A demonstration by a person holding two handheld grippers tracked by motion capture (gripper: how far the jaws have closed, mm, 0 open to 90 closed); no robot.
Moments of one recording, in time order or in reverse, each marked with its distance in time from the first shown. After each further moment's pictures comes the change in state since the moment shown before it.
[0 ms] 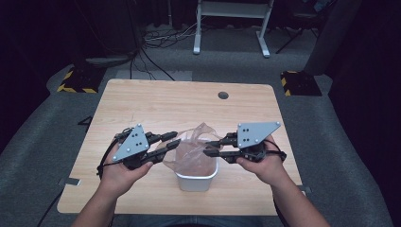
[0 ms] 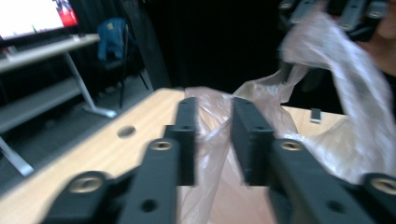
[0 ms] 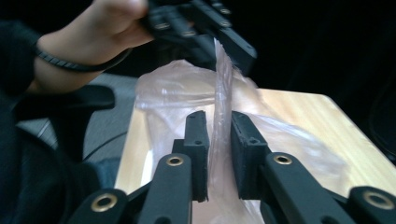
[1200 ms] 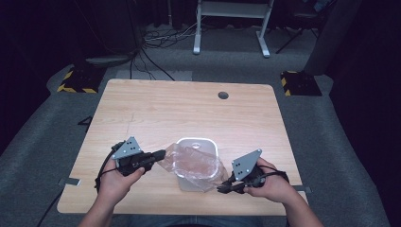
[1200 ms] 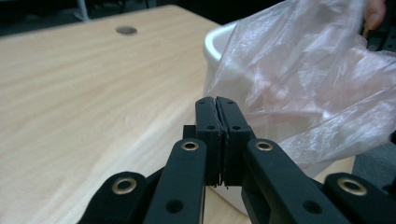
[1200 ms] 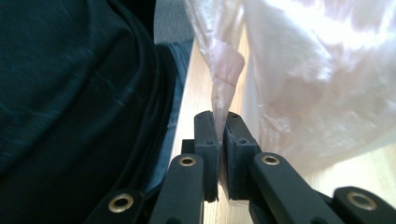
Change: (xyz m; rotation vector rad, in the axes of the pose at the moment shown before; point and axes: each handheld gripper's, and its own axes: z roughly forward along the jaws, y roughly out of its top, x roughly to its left) left arm 0.016 -0.081 0.001 0.203 0.002 -0.302; right arm 0.028 -0.099 0.016 0.357 0.283 0.080
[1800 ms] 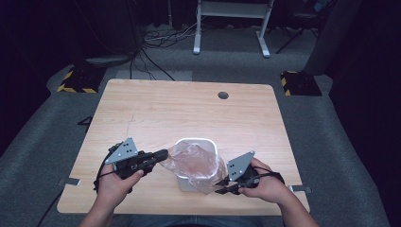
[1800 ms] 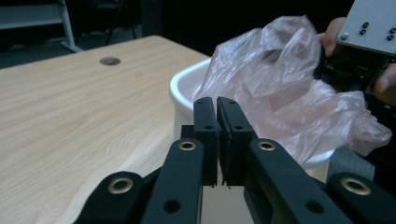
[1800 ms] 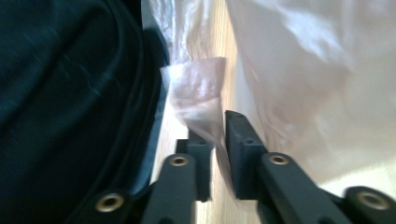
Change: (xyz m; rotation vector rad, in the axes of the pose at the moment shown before) left arm -0.016 0.013 -0.018 -0.148 -0.042 0.032; right arm -0.002 0.001 0.010 0.022 -0.036 0.006
